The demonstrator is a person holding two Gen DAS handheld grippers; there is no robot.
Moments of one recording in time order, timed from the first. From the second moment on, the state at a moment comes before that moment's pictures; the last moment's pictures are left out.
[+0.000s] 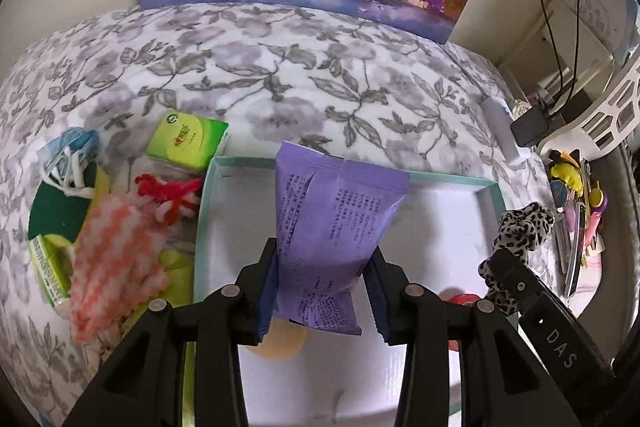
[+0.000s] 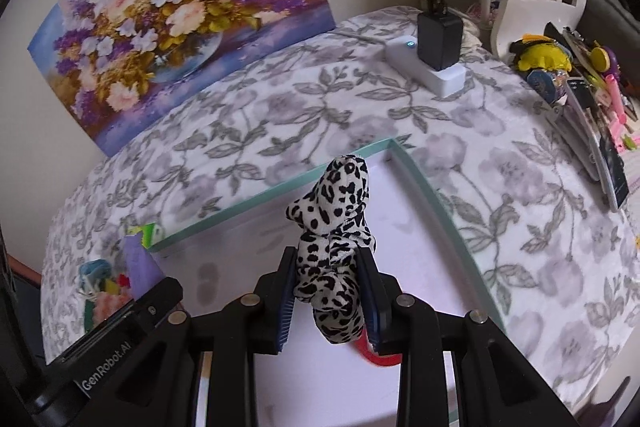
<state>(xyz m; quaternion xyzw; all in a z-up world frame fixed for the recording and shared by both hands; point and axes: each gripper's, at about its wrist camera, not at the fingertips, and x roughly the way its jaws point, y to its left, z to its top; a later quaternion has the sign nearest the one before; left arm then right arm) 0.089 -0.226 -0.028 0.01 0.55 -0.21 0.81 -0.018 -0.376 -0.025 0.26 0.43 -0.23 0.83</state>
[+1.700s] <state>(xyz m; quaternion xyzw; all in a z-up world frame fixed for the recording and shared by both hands) 0.092 -0.113 0.000 -0.01 0.57 -0.05 0.82 -0.039 -0.354 -0.014 0.21 0.51 -0.28 0.79</state>
